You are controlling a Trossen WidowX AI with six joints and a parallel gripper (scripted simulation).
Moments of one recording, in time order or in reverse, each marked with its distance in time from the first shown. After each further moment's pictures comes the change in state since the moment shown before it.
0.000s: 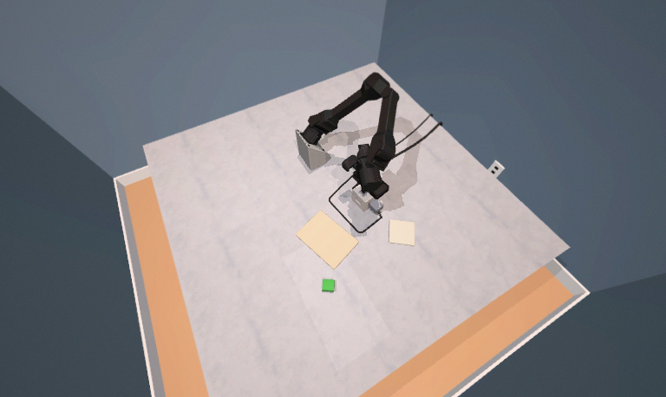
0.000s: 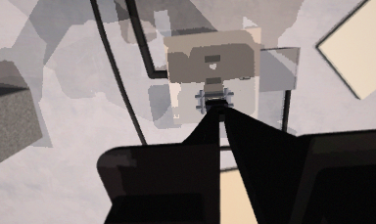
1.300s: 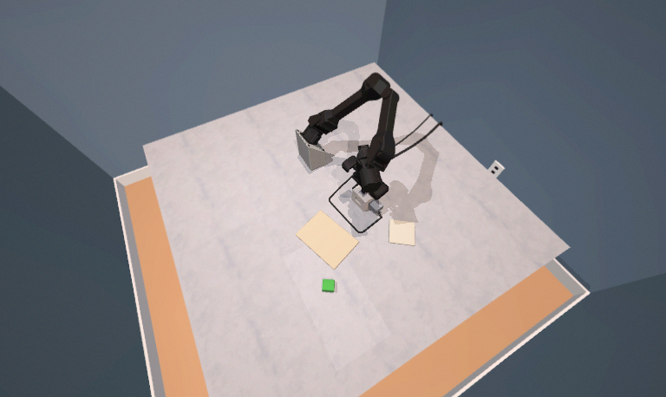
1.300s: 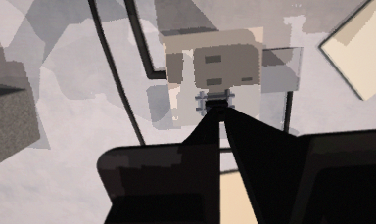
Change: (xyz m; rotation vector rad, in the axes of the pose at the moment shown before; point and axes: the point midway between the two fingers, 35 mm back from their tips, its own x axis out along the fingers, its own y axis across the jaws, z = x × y) arm 0.005 0.000 0.000 0.000 0.000 0.000
